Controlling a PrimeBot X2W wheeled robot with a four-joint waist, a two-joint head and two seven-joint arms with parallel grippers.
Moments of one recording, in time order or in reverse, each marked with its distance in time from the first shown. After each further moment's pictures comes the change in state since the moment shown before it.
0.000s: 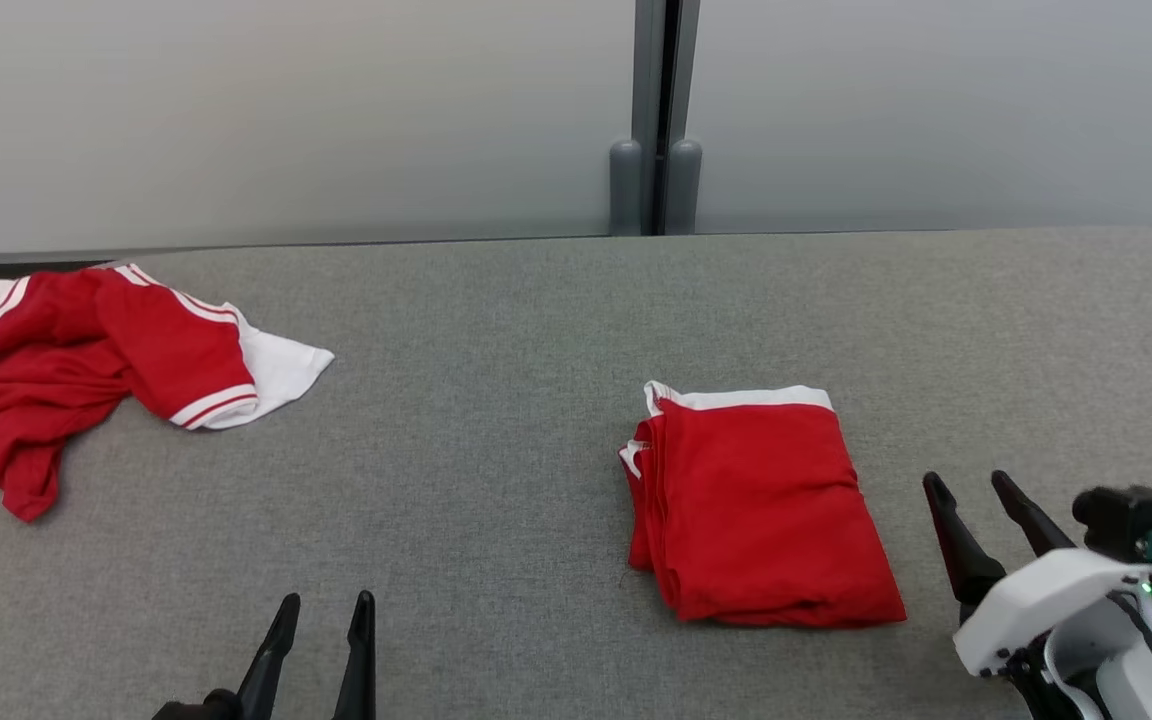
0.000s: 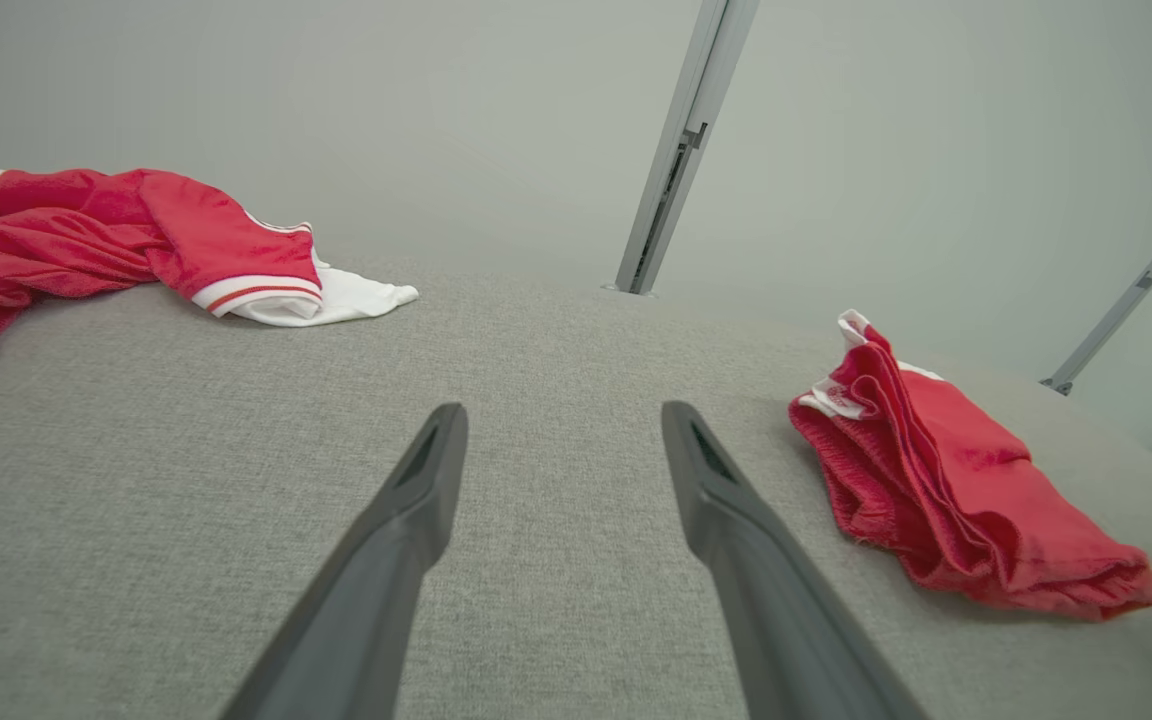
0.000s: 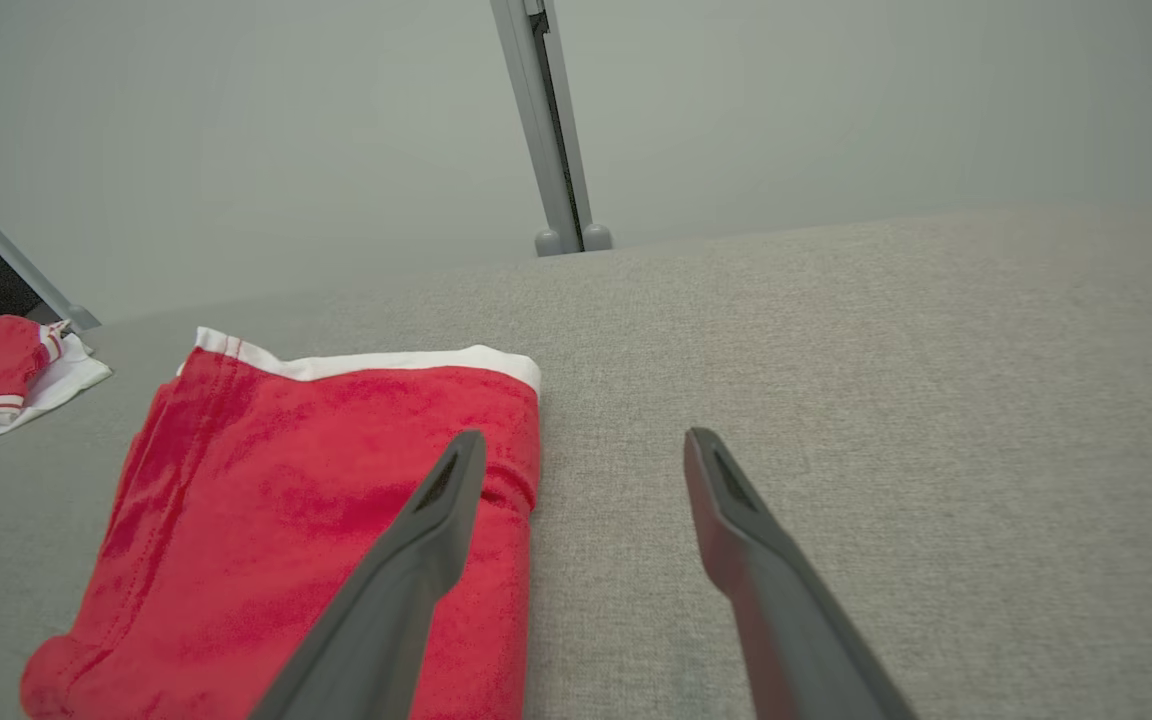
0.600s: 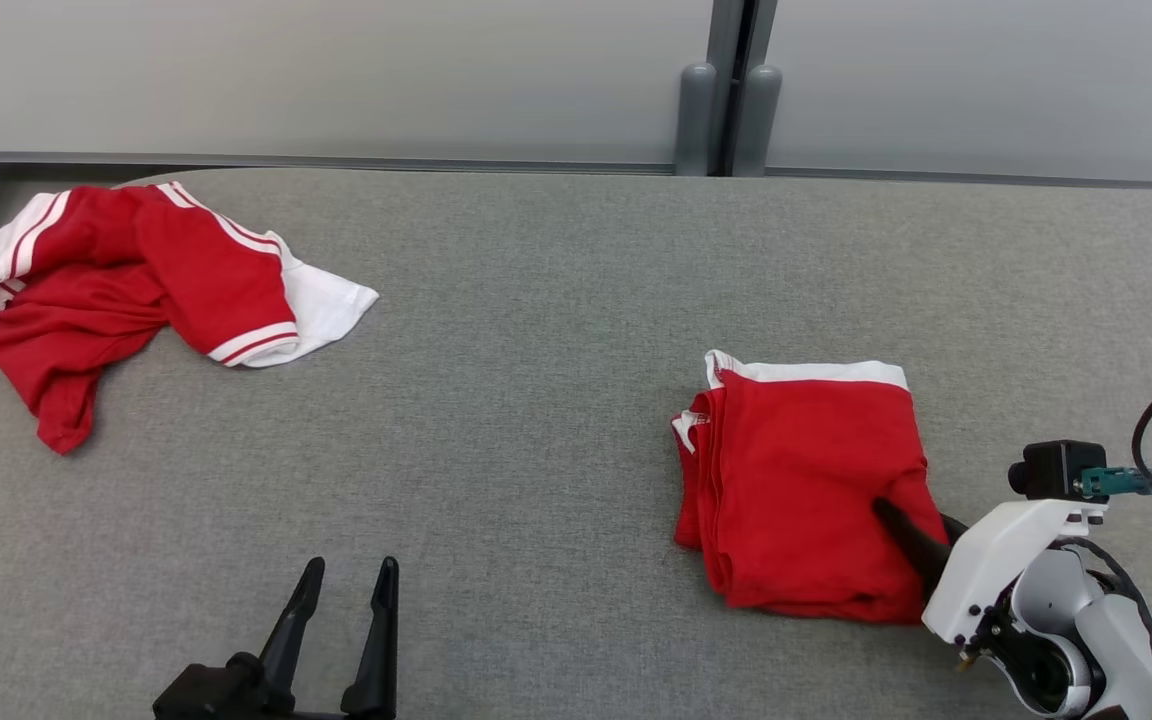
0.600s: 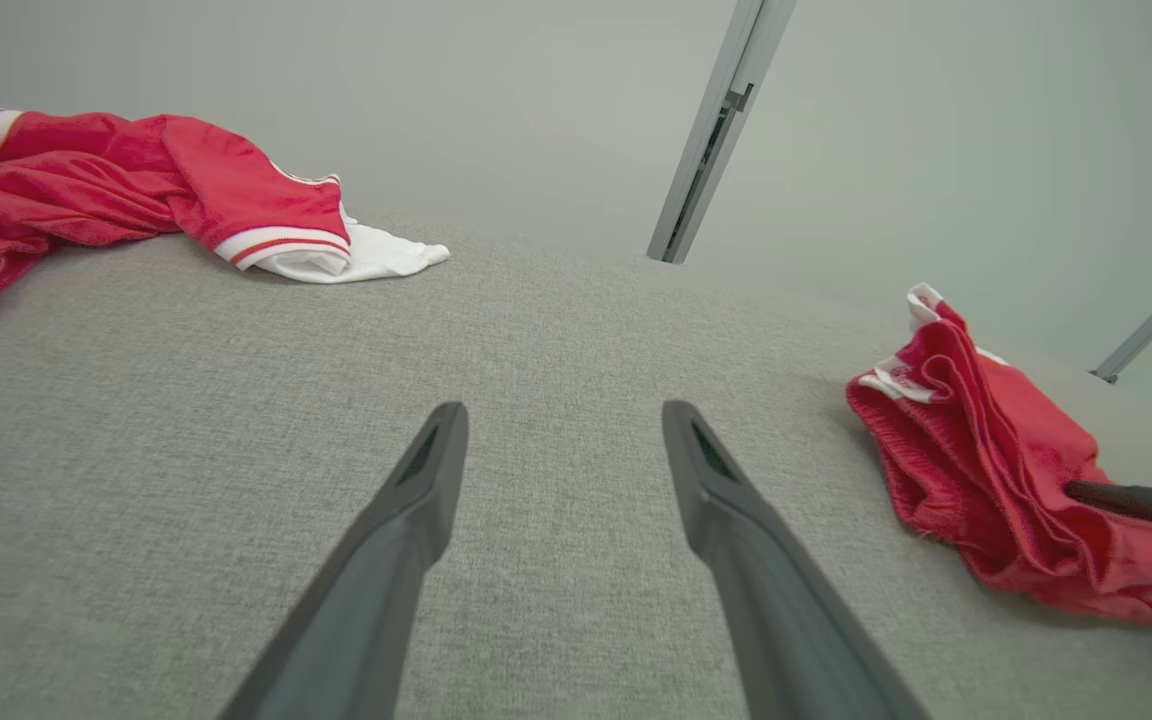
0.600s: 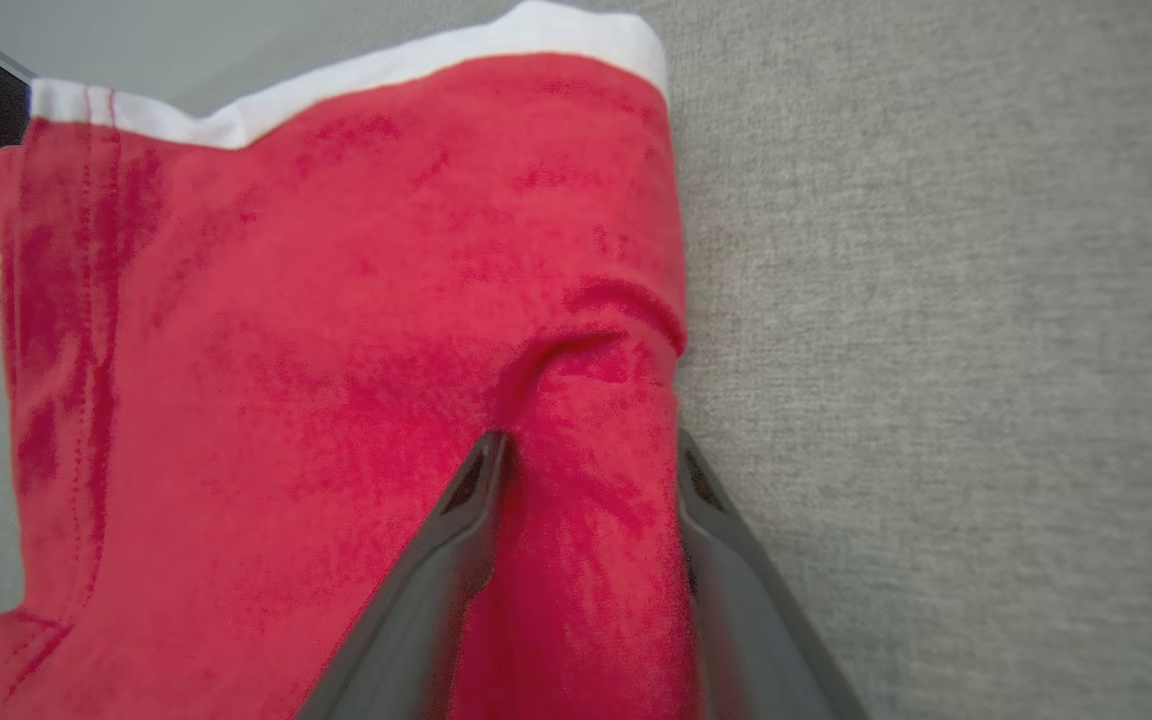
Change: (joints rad) left arm -0.077 0.000 -0.048 0.030 -0.012 0.001 0.000; right arm -0.180 -0.039 0.181 0.187 0.302 0.000 0.287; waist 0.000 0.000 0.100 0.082
